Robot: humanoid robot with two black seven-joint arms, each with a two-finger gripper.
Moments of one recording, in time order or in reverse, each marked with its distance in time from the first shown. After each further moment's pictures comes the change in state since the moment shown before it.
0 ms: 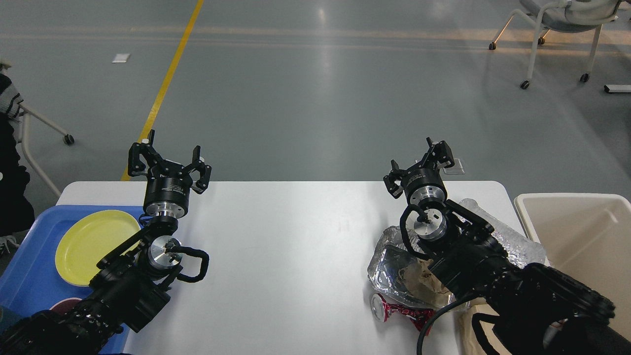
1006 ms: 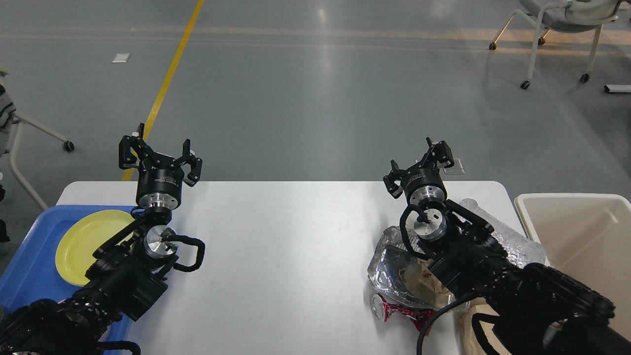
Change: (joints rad) left arm -0.052 0.007 -0.010 0.057 -0.009 0.036 0.002; right arm 0.000 0.000 0.000 0.000 0.000 0.000 -0.001
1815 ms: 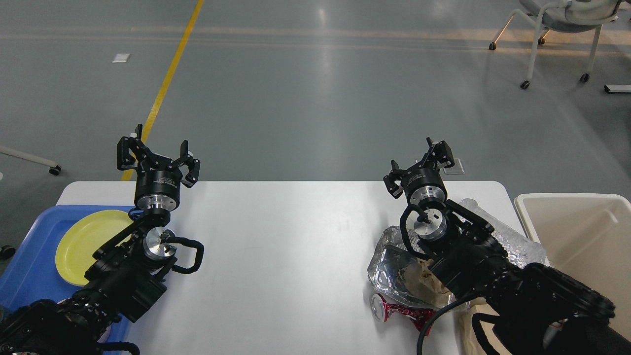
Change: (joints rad) left arm 0.003 0.000 0.001 0.006 0.007 0.000 -0.017; right arm 0.000 -0.001 0.000 0.000 0.000 0.000 0.000
